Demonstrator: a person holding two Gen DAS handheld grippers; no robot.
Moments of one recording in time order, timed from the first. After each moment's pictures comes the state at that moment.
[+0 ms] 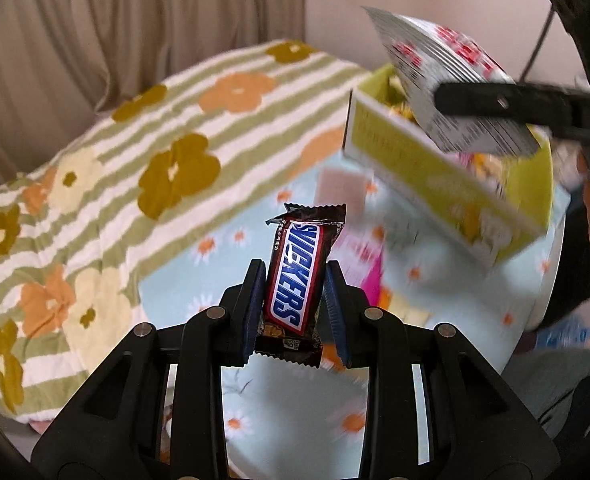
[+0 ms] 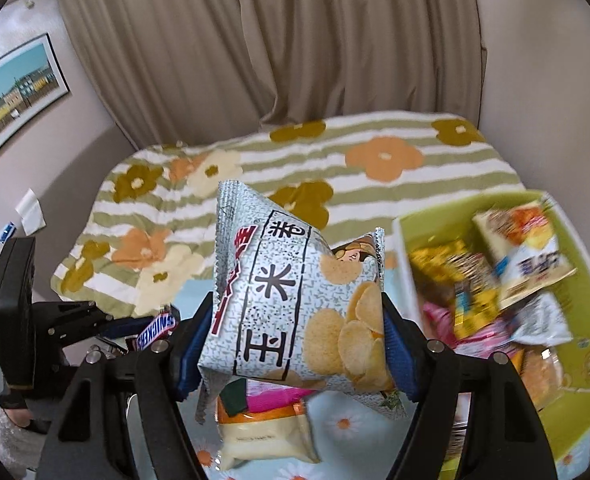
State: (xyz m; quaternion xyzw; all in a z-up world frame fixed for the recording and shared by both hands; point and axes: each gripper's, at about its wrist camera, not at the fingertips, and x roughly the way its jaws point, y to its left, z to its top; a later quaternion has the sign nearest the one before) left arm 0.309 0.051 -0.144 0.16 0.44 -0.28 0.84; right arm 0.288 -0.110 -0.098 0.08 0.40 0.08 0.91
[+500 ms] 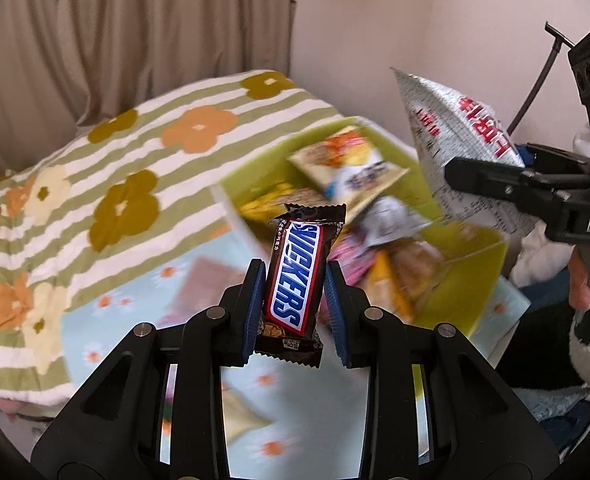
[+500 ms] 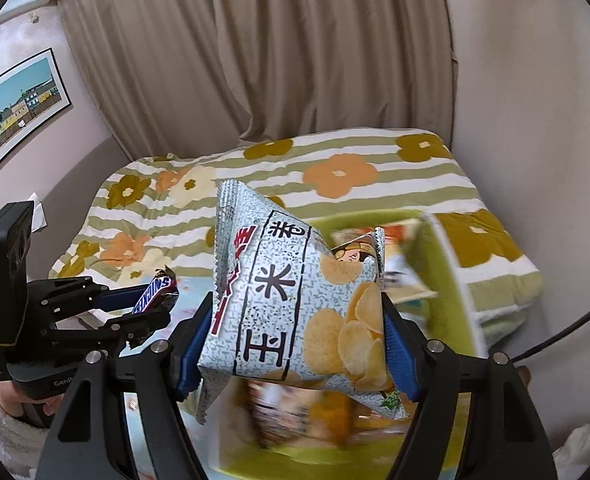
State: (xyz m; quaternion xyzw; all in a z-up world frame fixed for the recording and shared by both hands) left arm 0.286 -0.157 -0.114 0.10 0.43 -0.27 0.85; right arm 0.249 -0.292 -0.078 0.07 0.39 0.09 0.91
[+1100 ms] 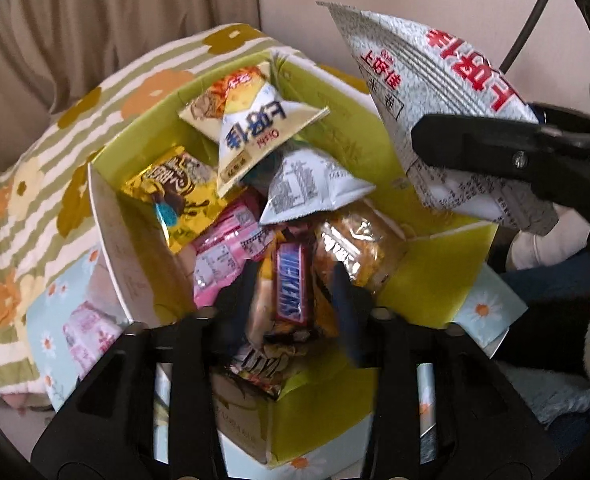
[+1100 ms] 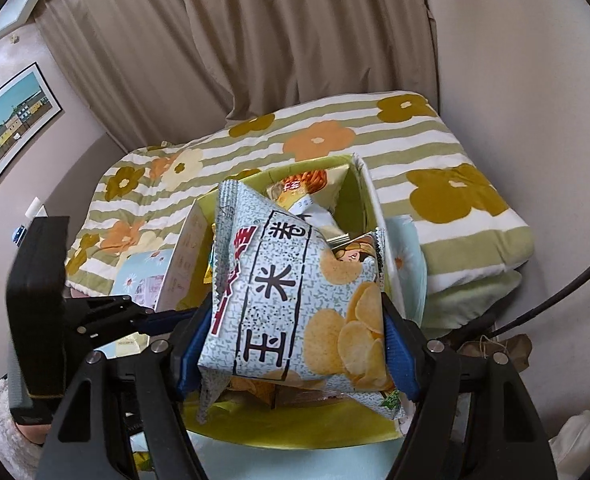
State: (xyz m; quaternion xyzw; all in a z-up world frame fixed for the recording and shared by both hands) left arm 0.258 -0.278 -0.174 0.16 0.50 -0.26 0.81; right arm 0.235 -0.372 -0.112 0.11 0.44 0.11 0.89
